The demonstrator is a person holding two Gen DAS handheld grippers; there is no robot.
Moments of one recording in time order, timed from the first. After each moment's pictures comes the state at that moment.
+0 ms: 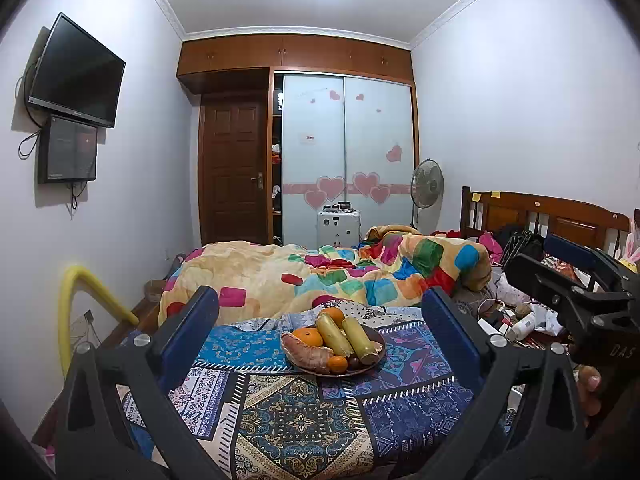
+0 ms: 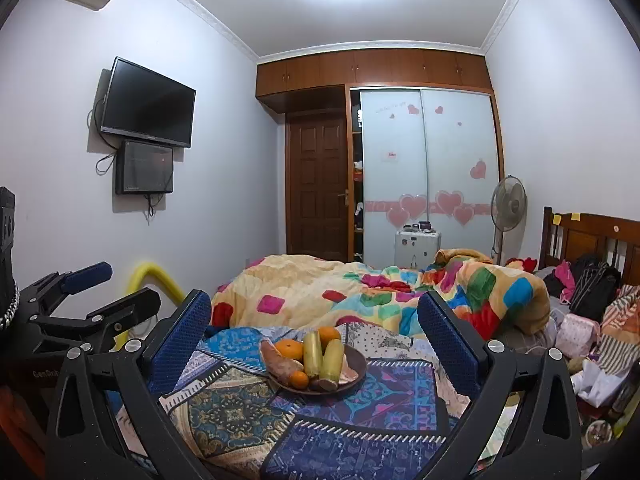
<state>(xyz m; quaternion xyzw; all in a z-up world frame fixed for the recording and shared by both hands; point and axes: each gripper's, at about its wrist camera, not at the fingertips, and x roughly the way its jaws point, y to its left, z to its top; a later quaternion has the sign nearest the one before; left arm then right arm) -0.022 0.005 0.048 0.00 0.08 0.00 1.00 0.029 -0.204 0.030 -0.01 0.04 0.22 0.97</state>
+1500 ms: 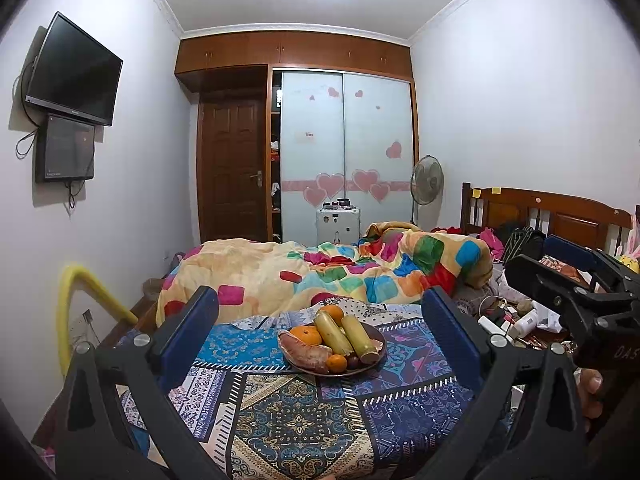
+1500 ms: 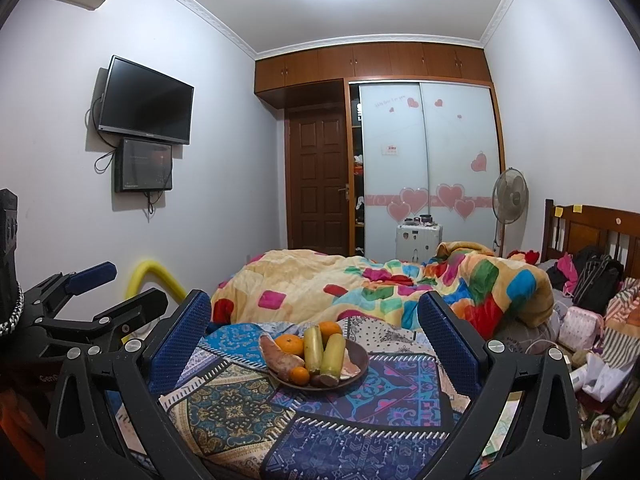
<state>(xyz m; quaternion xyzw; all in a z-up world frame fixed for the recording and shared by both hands) -0.014 0.002 0.042 0.00 0.08 0.00 1.00 0.032 -0.205 0.027 -0.01 0.05 0.22 0.97</state>
